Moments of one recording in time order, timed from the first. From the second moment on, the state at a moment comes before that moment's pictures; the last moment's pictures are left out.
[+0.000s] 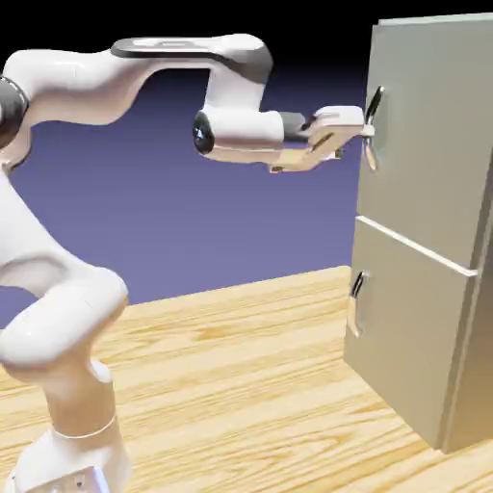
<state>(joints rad) -0.74 -0.64 0.75 -2.22 2.47 3.02 1.44</state>
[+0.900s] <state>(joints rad) -0.78 -0.47 0.80 -2.06 2.90 2.98 1.36</state>
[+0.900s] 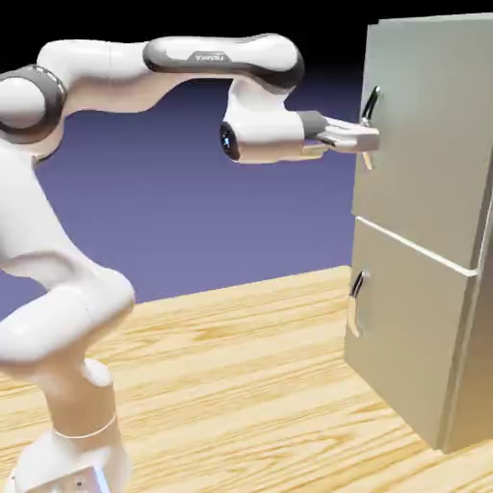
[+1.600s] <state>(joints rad) -0.11 -0.60 0.17 -2.37 2.26 2.79 1.73</state>
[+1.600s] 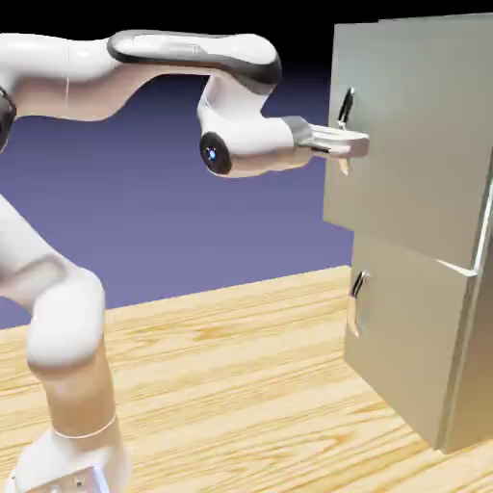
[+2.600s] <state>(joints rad) 0.03 -0.69 -0.66 -2.39 1.19 1.69 2.14</state>
